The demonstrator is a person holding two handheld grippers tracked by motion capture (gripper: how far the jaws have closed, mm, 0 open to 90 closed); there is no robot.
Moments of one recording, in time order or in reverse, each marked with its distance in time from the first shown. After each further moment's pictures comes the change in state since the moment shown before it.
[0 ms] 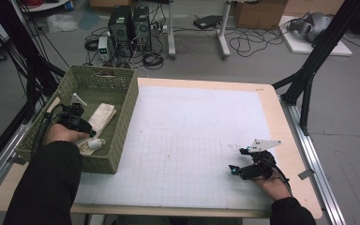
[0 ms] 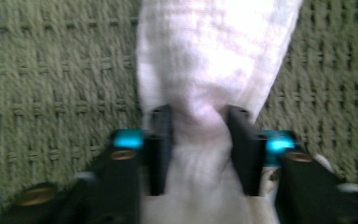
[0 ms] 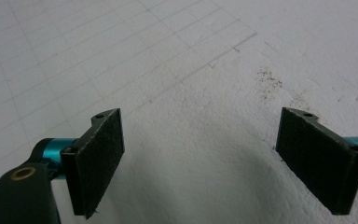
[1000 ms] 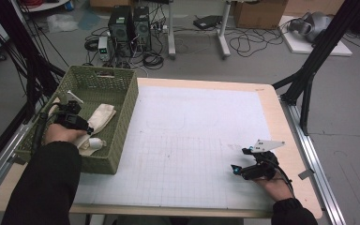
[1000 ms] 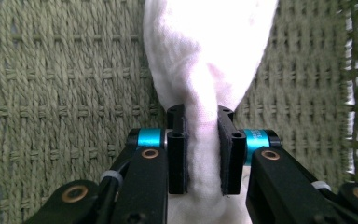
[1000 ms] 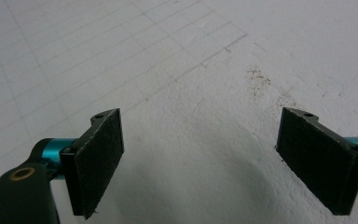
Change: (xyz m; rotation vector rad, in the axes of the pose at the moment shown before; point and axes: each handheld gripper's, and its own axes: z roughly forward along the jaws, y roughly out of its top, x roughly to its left) left arm 0.000 -0.003 -0.008 -0.039 -0.056 -0.043; right arm -0.001 -0.002 -0.007 -0.018 -0.019 0.006
